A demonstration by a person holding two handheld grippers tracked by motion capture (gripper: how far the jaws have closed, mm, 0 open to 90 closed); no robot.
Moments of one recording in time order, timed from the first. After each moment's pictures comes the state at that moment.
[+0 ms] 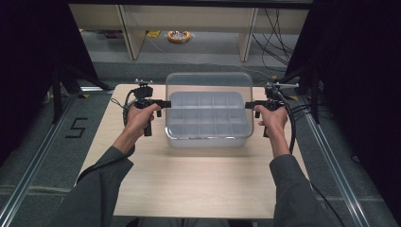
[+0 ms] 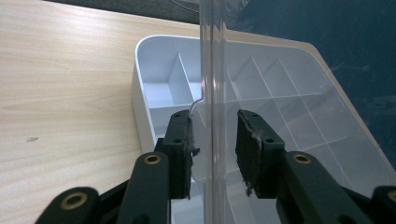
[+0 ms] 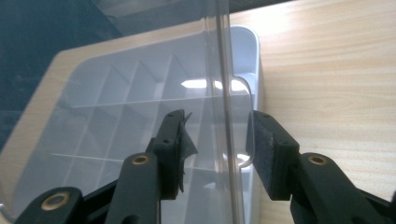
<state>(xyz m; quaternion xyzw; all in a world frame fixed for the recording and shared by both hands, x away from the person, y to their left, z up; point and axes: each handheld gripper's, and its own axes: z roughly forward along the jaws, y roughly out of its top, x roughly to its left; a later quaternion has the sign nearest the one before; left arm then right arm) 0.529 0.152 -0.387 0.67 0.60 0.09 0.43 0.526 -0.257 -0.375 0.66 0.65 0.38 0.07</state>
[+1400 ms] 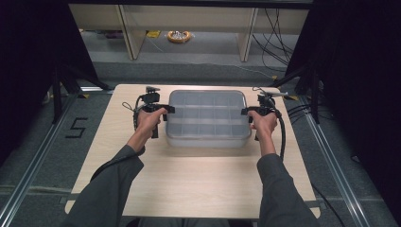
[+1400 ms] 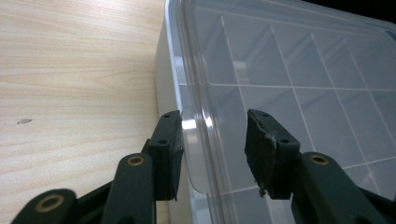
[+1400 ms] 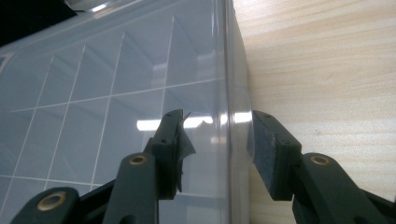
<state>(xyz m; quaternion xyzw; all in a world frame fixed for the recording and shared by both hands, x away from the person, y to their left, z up) 0.553 0.140 -0.433 0.67 0.63 0.09 0.38 0.548 -0.254 -0.427 0.69 0.63 0.35 0.06</state>
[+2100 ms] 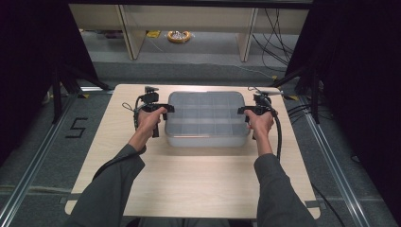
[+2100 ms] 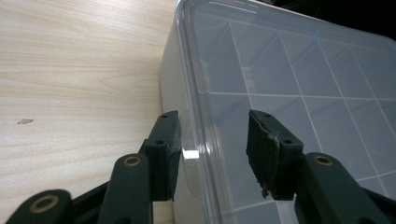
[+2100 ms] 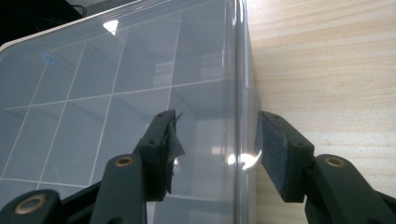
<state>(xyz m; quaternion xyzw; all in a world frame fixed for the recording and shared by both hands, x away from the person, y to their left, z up) 0.561 0.143 -0.439 0.65 0.65 0.08 0.38 0.553 -0.239 -0.426 0.70 0.63 0.33 0.06</state>
